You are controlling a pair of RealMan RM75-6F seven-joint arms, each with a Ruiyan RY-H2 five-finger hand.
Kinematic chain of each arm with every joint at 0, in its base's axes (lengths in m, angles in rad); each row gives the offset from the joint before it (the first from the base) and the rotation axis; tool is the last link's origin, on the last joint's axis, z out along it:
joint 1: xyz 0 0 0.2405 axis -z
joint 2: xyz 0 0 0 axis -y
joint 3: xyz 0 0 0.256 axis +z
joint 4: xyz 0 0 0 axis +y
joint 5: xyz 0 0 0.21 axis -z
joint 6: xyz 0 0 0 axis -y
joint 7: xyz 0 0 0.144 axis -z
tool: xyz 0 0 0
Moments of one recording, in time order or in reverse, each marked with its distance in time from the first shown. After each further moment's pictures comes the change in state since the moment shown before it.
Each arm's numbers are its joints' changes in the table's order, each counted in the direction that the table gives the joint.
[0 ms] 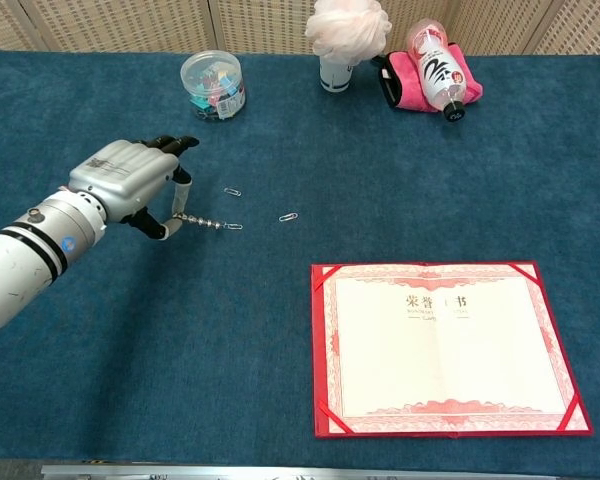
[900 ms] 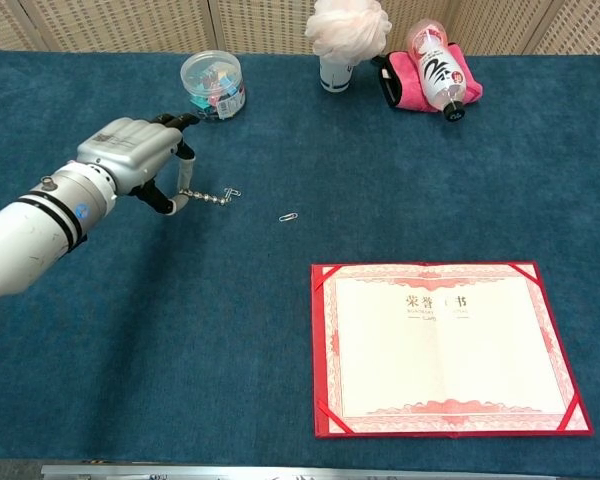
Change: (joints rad) left arm 0.070 0.004 -0.065 0.058 0.103 0.027 0.031; right arm -0.003 0.002 -0.002 -0.001 0.003 0.010 0.006
